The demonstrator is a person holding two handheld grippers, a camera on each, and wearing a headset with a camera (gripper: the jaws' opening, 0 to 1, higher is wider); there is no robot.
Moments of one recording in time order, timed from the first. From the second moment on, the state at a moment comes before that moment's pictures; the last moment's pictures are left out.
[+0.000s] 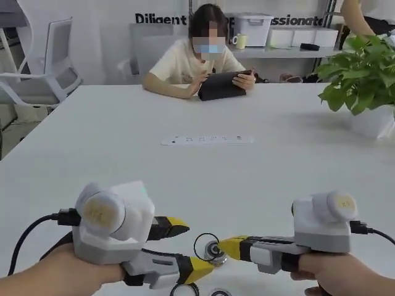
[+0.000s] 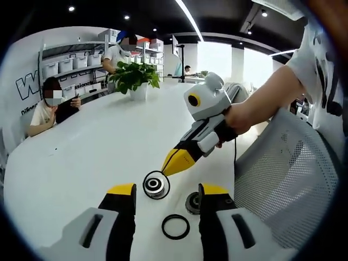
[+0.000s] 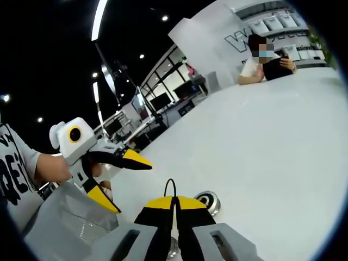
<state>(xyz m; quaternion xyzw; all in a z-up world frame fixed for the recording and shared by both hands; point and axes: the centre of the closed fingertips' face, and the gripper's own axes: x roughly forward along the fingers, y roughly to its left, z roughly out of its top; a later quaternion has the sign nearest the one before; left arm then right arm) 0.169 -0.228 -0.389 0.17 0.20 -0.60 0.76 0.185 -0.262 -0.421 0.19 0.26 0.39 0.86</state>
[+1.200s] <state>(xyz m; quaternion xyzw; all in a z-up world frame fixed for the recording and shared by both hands) 0.148 -0.156 -0.362 0.12 0.20 -0.56 0.80 0.155 -0.216 -0.440 0.13 0.34 0.46 0.81</state>
